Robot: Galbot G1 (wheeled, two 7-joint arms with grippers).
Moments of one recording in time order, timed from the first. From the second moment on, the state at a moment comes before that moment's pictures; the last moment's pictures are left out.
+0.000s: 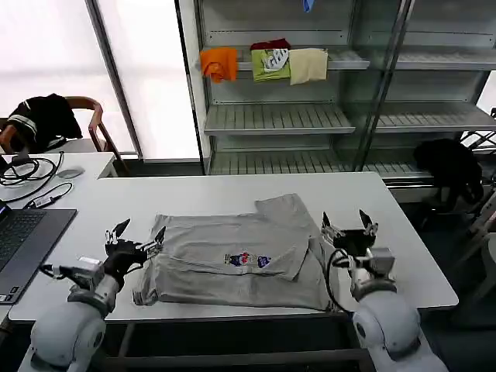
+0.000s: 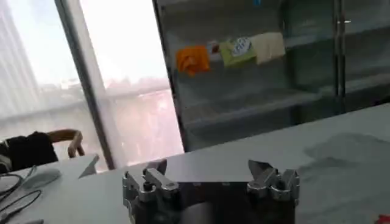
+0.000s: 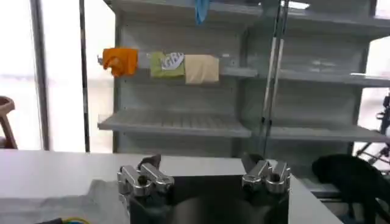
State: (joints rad) left arm 1.17 -1.05 -0.57 -2.08 -0.38 0.57 -0.01; right arm -0.88 1.24 0.31 1.94 0.33 -0.57 0.29
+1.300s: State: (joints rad) left arm 0.67 -1.12 -0.35 -1.39 -0.31 0.58 0.11; right arm -0.34 1.48 0.21 0.99 0.29 -0.53 0.15
